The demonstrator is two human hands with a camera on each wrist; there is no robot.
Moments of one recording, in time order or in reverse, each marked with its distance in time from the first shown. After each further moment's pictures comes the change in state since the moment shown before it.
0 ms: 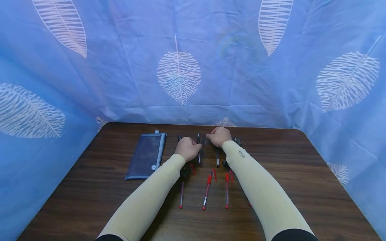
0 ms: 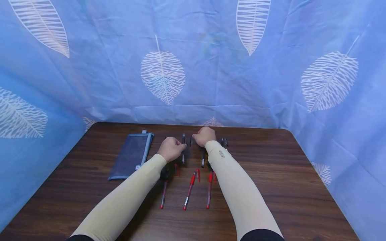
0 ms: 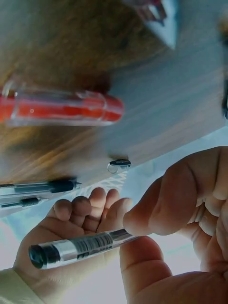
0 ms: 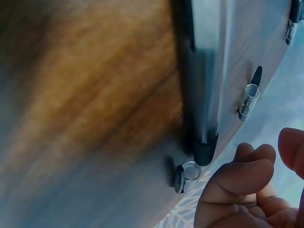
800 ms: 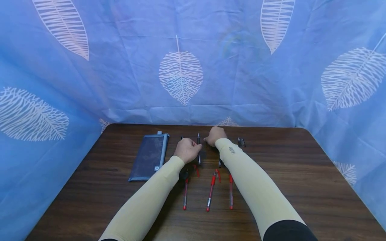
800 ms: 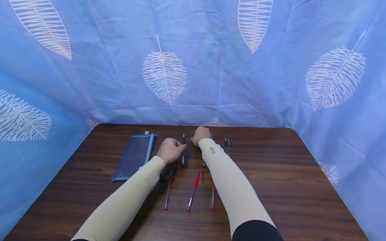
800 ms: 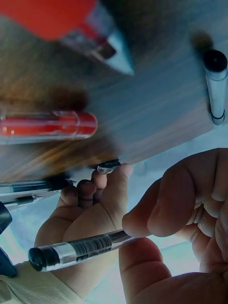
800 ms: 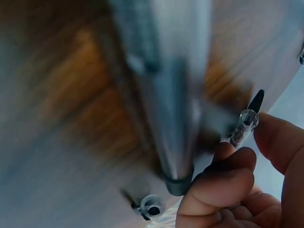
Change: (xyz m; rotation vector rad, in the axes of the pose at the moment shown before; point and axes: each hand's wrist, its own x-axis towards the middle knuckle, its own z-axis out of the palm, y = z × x) left_hand -0.010 -0.005 -0.010 -0.028 0.028 0.012; right_hand 0.022 -0.018 0.022 -0.226 -0.112 -0.003
